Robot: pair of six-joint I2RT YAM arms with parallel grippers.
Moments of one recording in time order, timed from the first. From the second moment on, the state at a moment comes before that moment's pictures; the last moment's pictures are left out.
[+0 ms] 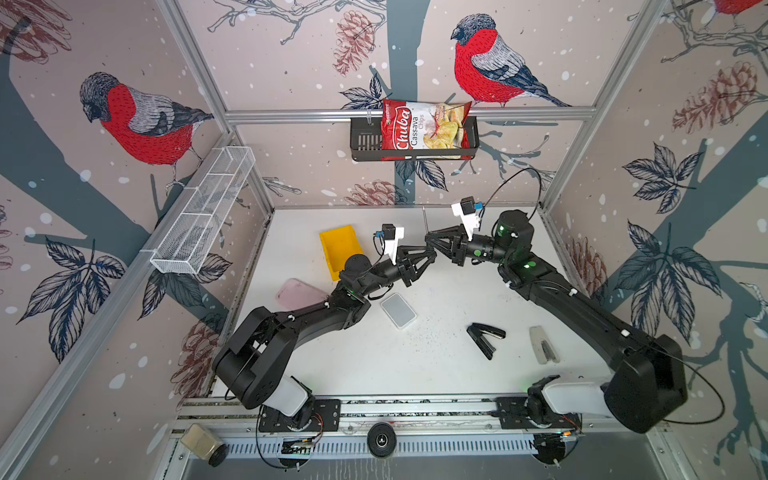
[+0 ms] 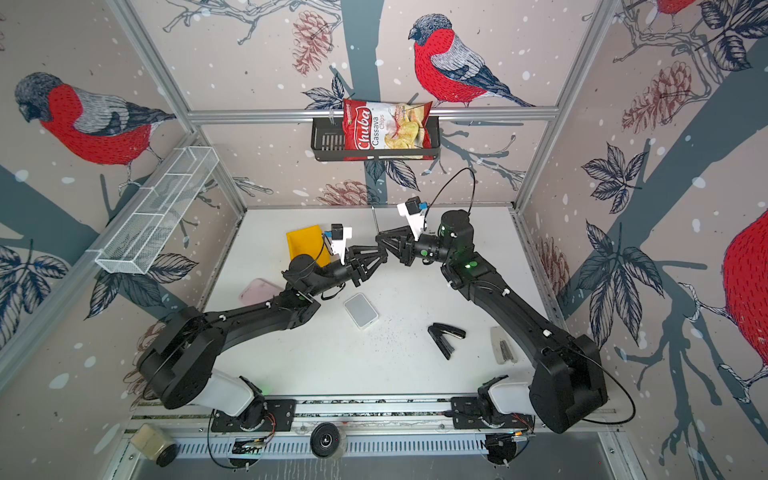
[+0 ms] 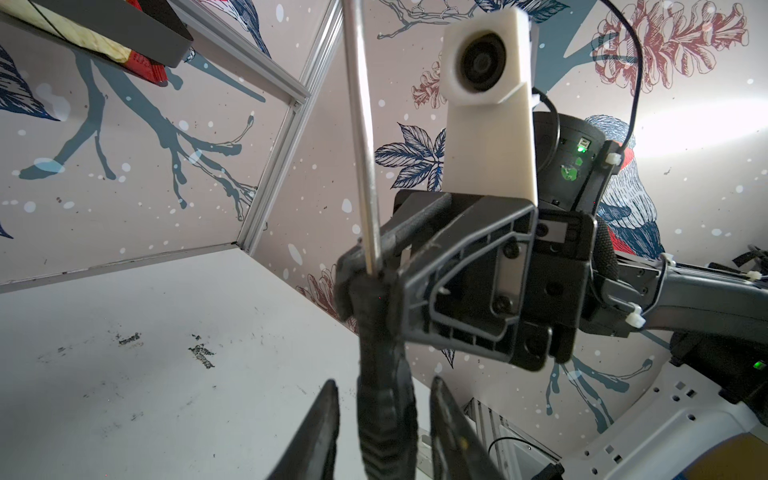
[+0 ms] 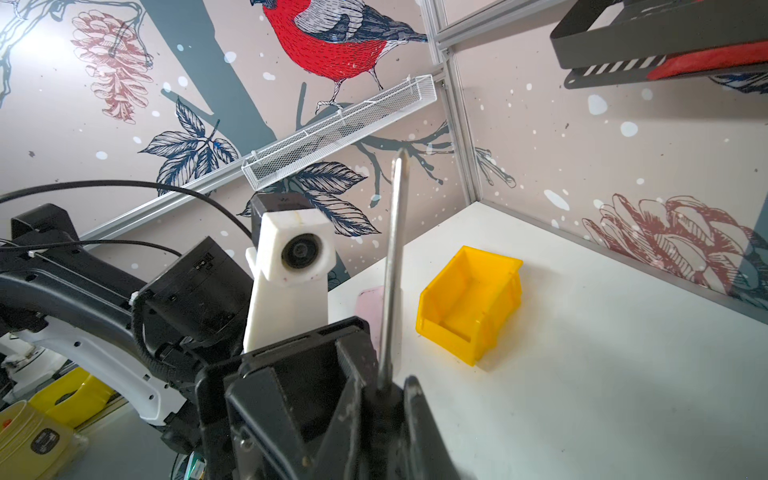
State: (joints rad) left arm -0.65 1.51 0.76 1.01 0.55 -0.61; right arm 0.50 1.34 1.06 0.17 -0.82 0.24
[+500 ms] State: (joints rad) left arm -0.65 1.51 0.75 1.00 0.53 -0.62; right arm 0.50 1.34 1.06 0.17 -0.82 0.23
